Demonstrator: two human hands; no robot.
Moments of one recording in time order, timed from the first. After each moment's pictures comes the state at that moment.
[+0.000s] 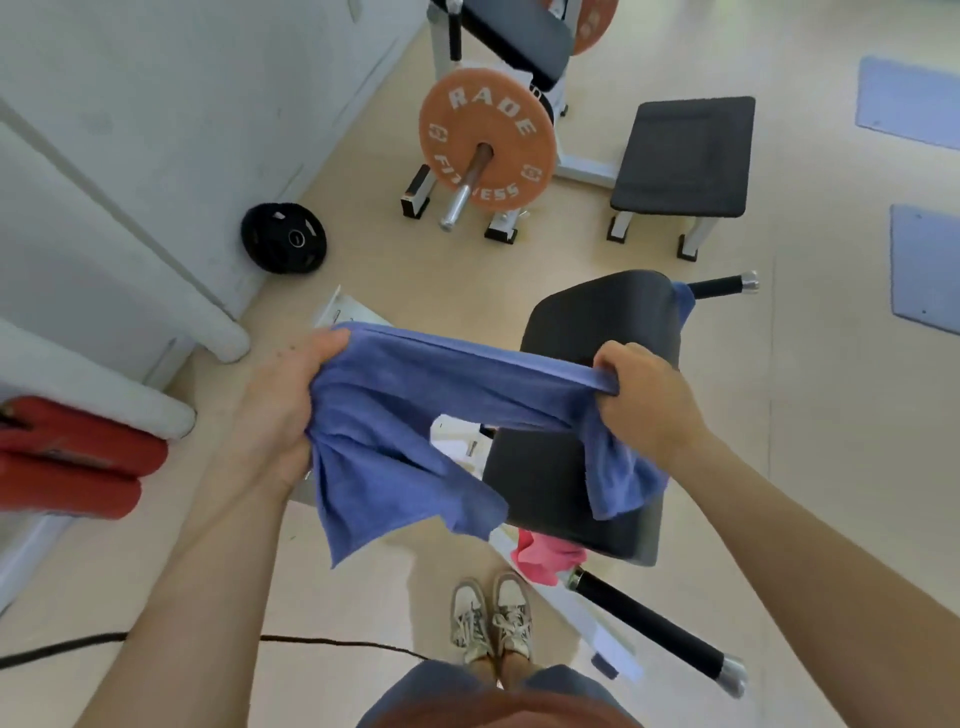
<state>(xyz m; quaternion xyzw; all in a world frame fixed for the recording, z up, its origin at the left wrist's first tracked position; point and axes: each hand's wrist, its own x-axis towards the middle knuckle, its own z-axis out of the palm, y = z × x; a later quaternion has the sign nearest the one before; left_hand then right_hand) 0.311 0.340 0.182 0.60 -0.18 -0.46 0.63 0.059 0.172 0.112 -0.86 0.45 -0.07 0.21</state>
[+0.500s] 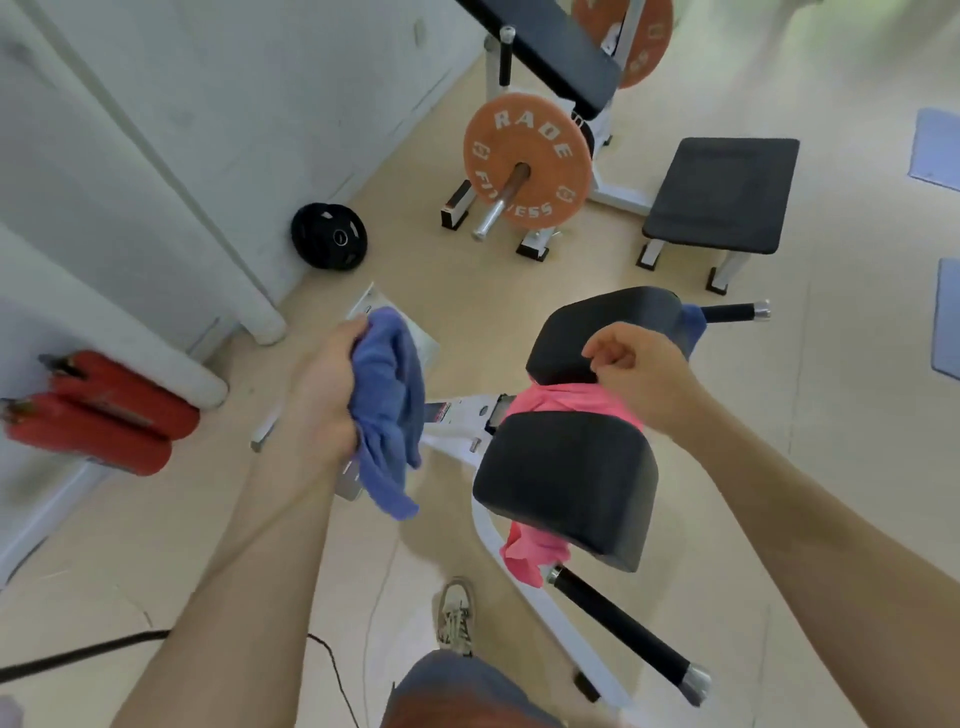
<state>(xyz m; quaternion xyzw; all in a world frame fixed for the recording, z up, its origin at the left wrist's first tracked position) 0.243 0.343 0.198 0.64 -0.04 -0.42 0.64 0.044 0.171 0.160 -0.79 0.44 -0.10 0.42</state>
